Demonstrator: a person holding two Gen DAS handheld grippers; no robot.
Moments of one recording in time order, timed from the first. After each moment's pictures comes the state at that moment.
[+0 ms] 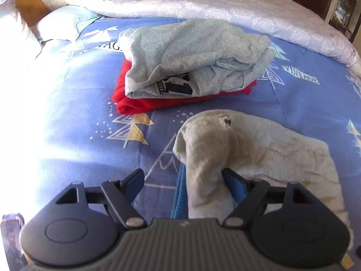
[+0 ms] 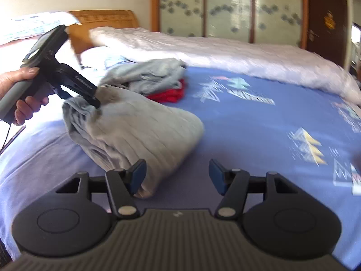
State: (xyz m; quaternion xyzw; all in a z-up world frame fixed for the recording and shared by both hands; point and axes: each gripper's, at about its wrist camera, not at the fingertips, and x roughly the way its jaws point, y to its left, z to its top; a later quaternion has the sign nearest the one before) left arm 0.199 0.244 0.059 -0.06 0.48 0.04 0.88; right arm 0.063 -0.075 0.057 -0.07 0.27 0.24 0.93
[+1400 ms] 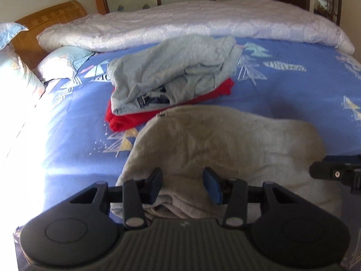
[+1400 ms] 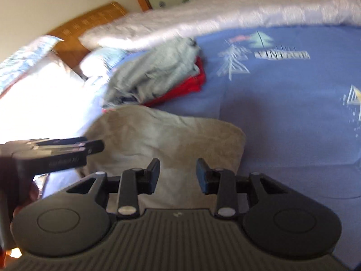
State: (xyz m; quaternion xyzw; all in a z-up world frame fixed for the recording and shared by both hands) left arm 0.169 0.188 0.045 0.04 0.43 0.05 0.90; right arm 0.197 -0.022 0.043 0.09 0.42 0.23 0.87
